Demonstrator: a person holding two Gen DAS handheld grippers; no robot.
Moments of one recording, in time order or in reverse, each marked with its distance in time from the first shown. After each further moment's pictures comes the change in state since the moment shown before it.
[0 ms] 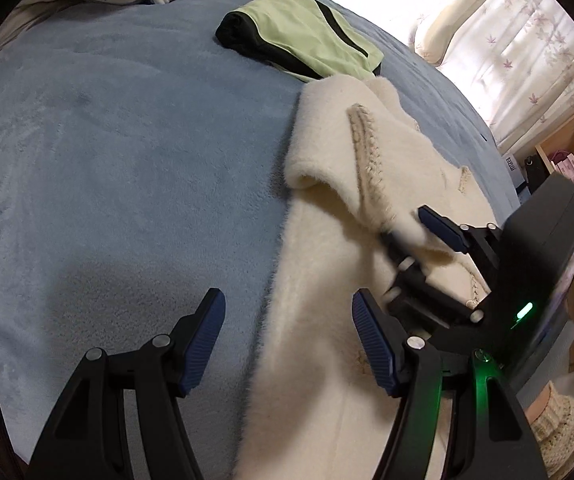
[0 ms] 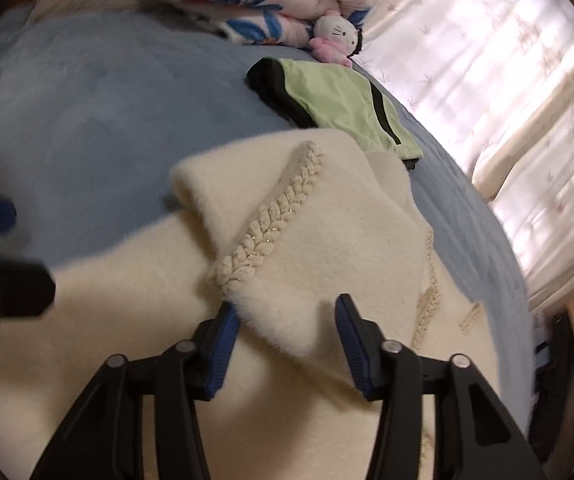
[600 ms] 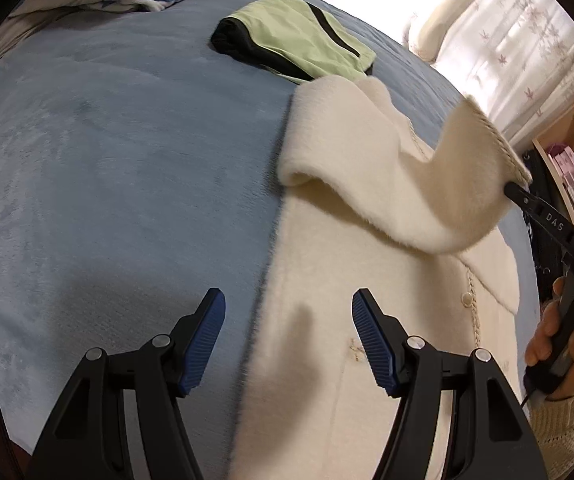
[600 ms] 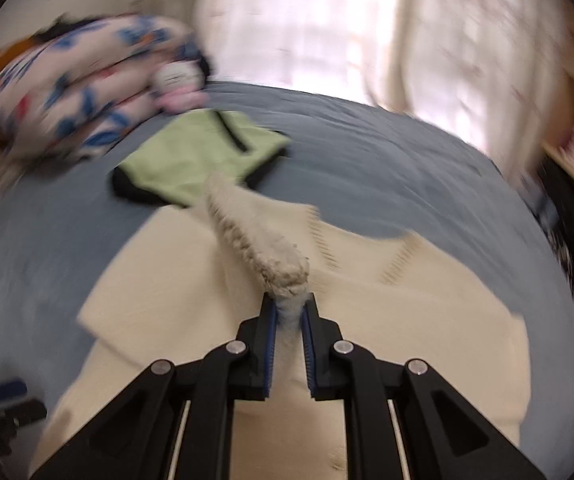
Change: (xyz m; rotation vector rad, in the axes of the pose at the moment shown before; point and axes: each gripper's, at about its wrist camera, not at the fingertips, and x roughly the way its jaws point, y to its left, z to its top) left arm -0.006 -0.011 -0.007 0.031 -0.002 0.006; right arm -0.045 -0.174 -0.038 0.643 -0.008 -0.058
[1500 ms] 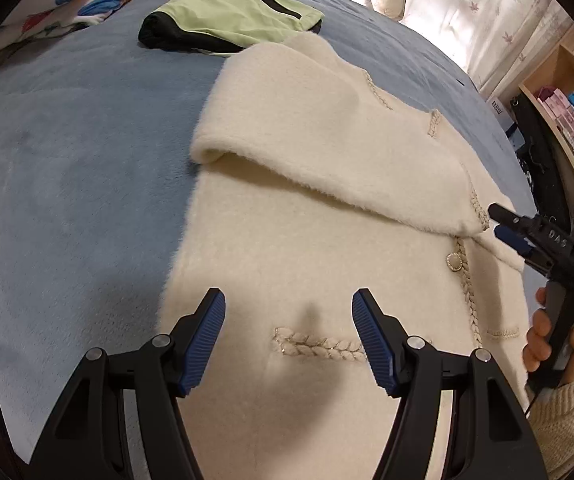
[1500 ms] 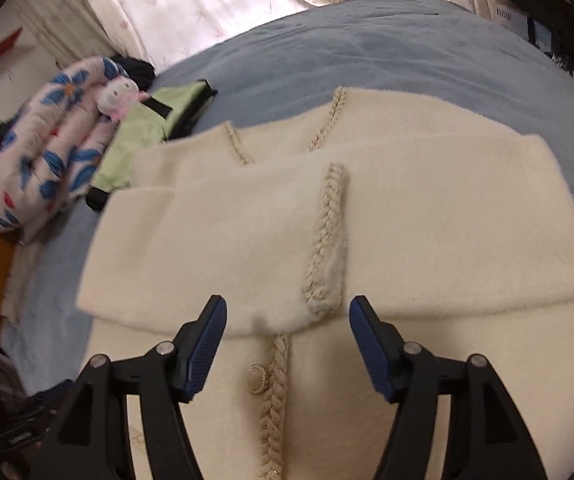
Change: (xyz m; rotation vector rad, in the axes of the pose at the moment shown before) left arm 0.025 -0.068 -0.010 0.147 0.079 0.028; right arm 0.038 -0.129 -0.073 0.352 0.208 0.264
